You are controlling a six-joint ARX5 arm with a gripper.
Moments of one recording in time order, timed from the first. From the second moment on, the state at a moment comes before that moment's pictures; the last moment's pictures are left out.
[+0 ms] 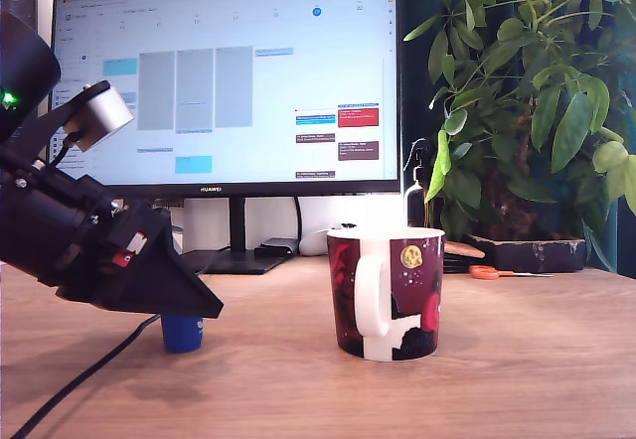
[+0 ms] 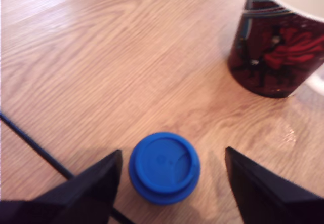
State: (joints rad) arm -0.49 1.49 0.40 0.49 0.38 0.11
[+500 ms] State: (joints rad) arm -0.49 1.49 0.40 0.52 0.38 0.11
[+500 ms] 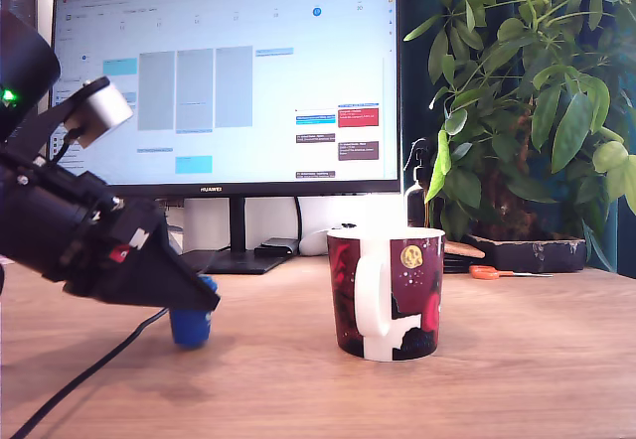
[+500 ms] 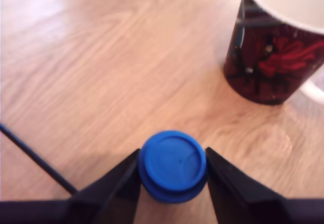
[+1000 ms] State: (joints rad) arm -0.55 1.49 0.67 0.54 0.59 -0.02
